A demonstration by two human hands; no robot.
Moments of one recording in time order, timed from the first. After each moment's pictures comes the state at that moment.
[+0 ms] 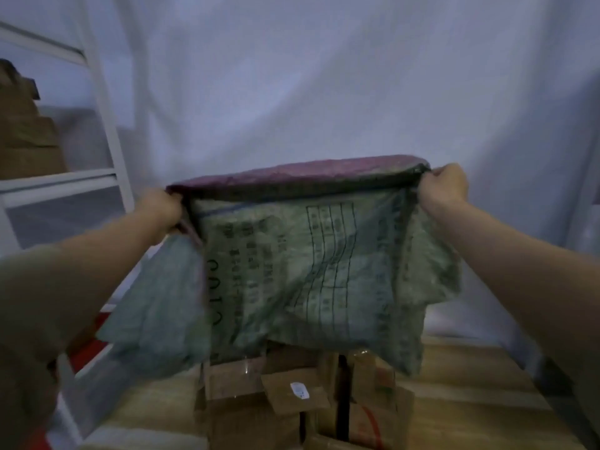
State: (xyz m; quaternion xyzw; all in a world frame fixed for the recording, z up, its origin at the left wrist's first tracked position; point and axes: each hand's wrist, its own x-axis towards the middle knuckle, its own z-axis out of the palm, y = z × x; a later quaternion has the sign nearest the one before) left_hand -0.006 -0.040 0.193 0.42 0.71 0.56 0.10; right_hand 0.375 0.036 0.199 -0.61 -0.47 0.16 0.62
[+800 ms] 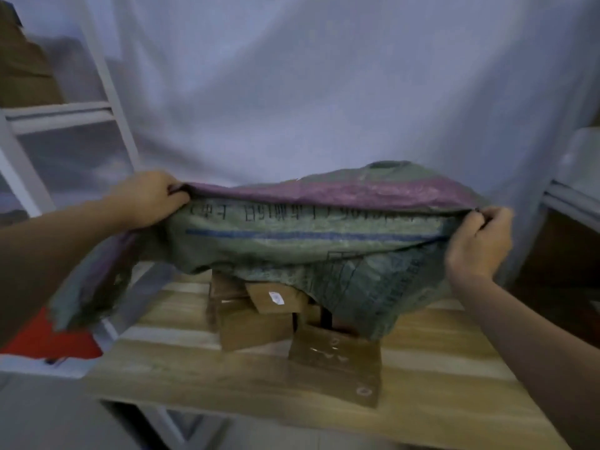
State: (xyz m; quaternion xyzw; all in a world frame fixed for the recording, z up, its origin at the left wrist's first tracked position) left_hand 0.007 -0.151 0.129 0.67 0.72 0.14 -0.11; right_hand 0.447 -0.092 0.019 -0.61 -0.40 0.05 0.68
